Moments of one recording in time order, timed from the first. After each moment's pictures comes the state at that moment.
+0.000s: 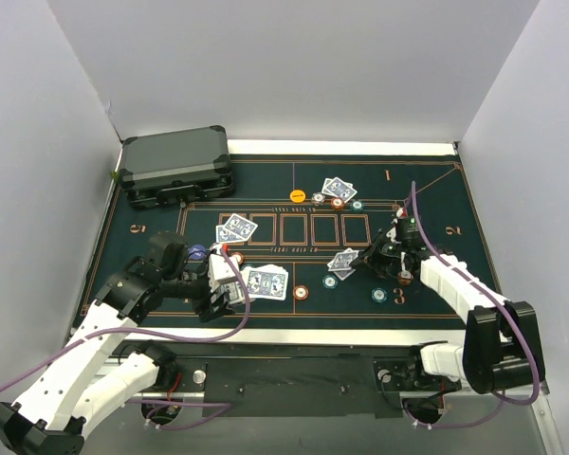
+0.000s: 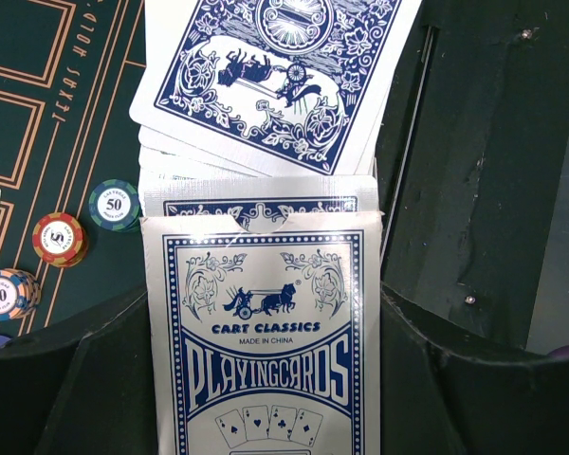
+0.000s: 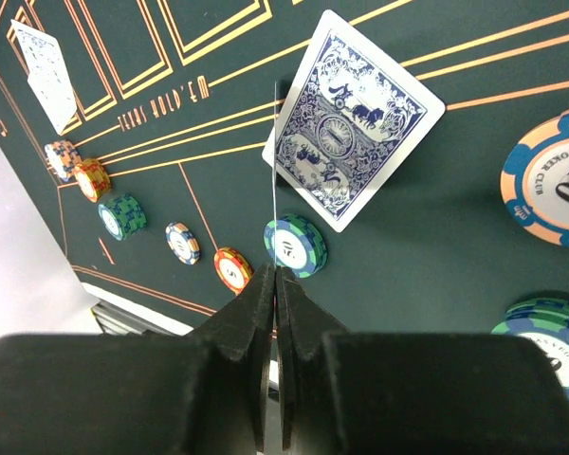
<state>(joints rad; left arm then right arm) -0.50 0.78 0.82 -0.86 0.64 0.54 0.16 1.26 0.61 -0.29 -0.40 0.81</state>
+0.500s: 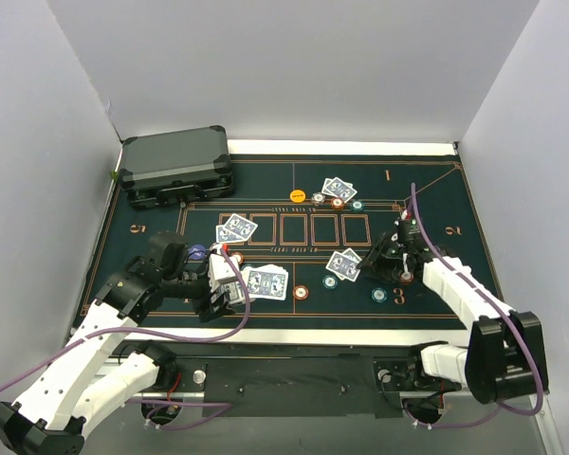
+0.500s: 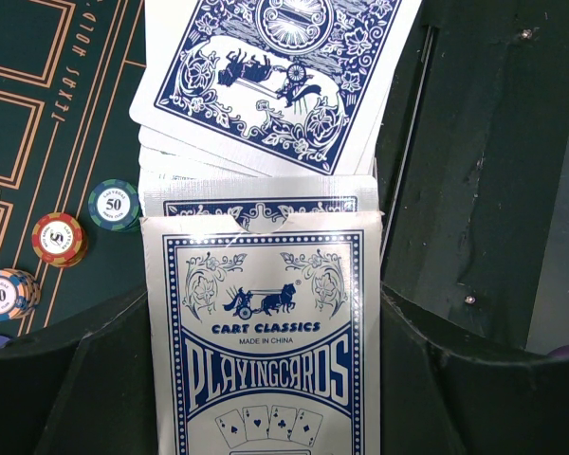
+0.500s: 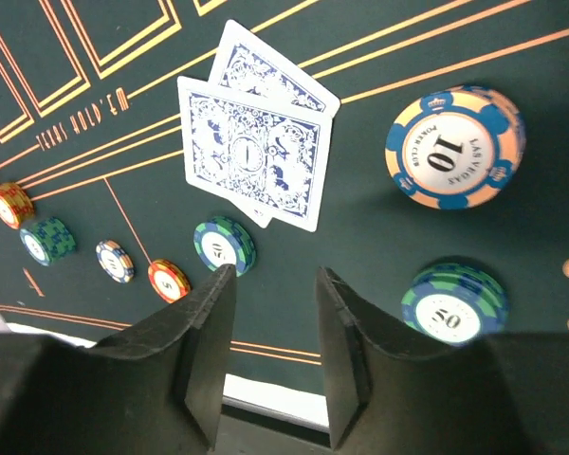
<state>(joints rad) -0.50 0.79 0.82 -0.86 0.64 0.54 0.16 1.24 0.61 -0.39 -0.25 0.73</state>
